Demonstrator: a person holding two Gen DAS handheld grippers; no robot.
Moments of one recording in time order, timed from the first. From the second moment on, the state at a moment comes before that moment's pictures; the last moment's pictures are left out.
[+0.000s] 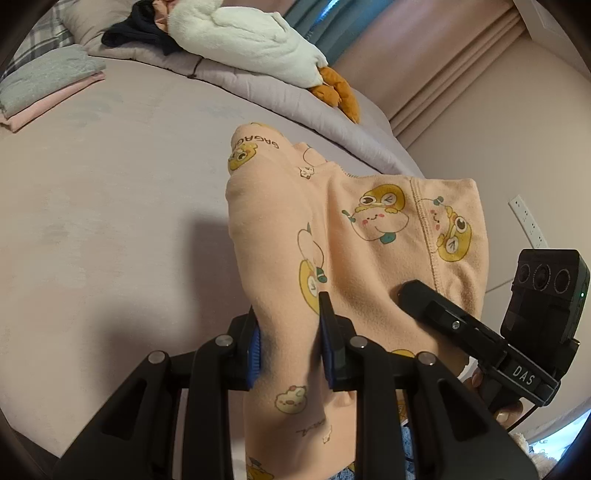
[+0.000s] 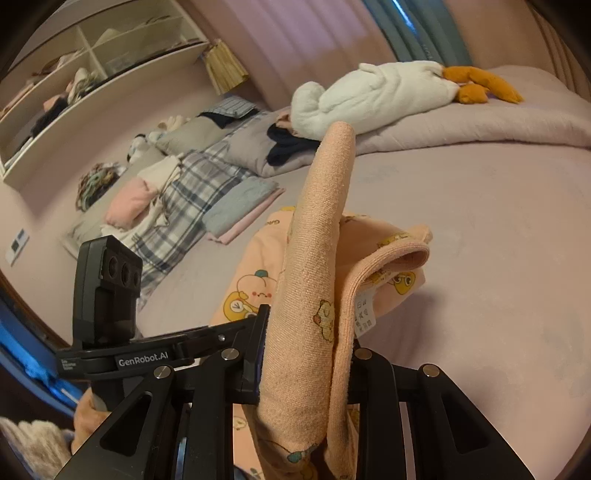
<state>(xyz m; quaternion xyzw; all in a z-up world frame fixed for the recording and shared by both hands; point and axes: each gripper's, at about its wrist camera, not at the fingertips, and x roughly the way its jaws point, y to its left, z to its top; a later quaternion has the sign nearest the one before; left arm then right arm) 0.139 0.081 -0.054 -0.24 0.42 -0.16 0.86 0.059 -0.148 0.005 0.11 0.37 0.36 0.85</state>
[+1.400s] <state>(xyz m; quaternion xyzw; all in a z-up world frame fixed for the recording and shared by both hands) 0.129 0.108 -0.051 -0.26 0.42 -0.12 0.86 0.072 -0.102 0.007 0.07 0.39 0.38 0.84</state>
